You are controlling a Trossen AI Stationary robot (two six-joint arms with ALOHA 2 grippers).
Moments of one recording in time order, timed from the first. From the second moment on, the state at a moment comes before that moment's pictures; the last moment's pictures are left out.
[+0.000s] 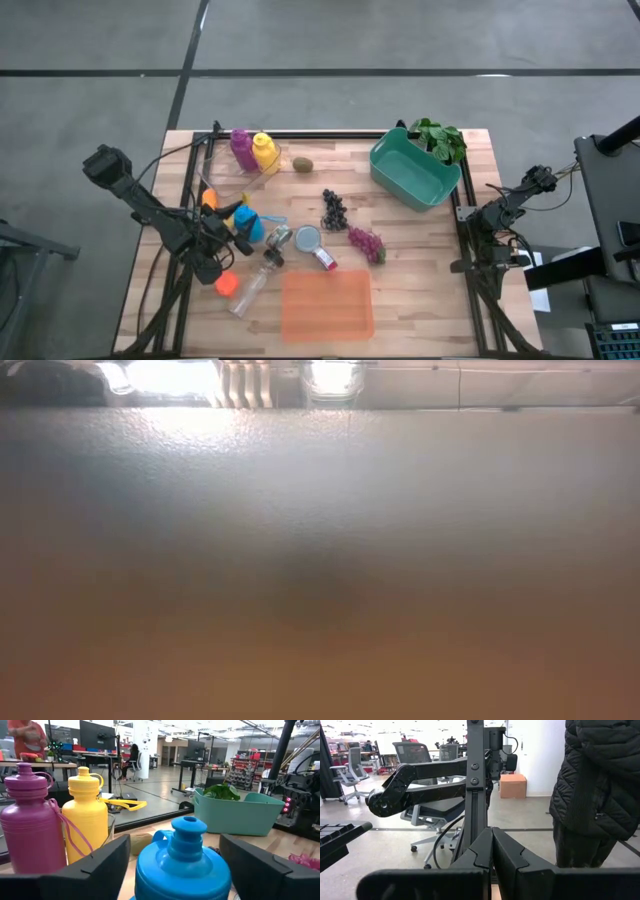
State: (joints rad) left arm -0.76 1.11 0.29 0.02 -1.57 -0.90; right arm 0.61 0.01 0.01 0.04 -1.05 0.10
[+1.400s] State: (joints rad) left arm -0.76 0.94 0.91 -0.08 -1.48 -0.23; right arm 0.61 0.01 0.01 0.04 -1.05 0.10
